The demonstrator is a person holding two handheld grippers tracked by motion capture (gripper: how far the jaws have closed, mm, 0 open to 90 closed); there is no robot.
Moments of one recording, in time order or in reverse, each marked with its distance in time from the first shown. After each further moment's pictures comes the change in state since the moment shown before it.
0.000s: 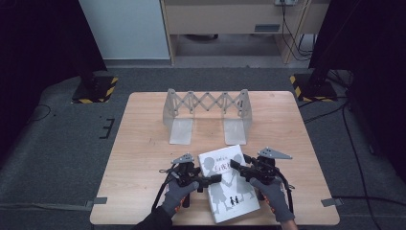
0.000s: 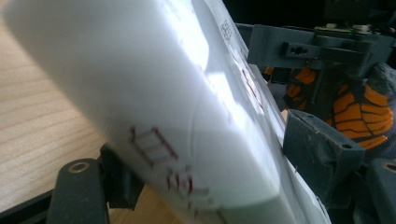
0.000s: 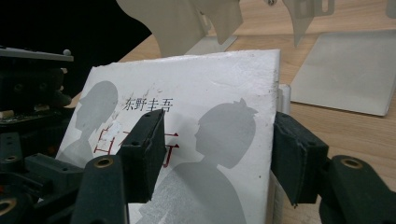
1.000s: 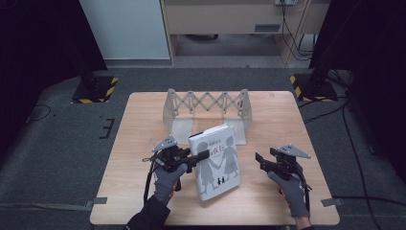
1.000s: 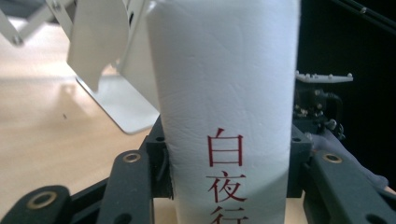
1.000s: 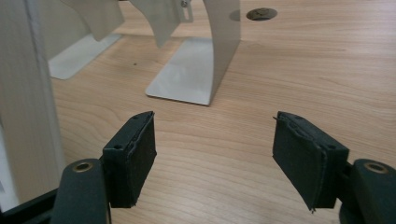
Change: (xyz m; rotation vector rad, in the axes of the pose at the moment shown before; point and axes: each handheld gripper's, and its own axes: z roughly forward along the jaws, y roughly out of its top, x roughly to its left) left arm -0.021 0.059 -0.050 -0.214 0.109 0.127; right arm -0.058 0.000 -0.031 -0.005 -0.358 -0.076
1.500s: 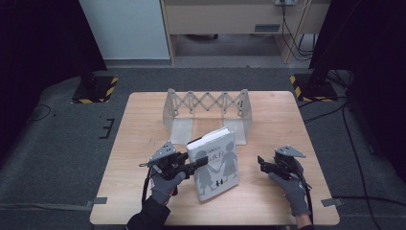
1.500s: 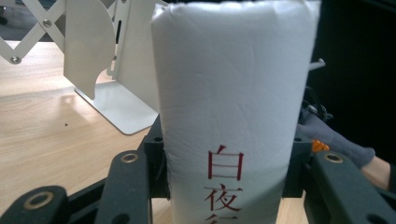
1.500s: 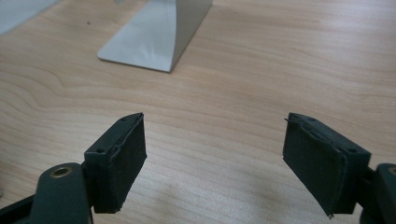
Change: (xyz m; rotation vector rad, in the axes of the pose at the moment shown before) left arm -0.012 -0.014 -0.015 0.008 -0.017 0.110; right arm -0.011 -0.013 0.015 0.110 -0.108 -0.062
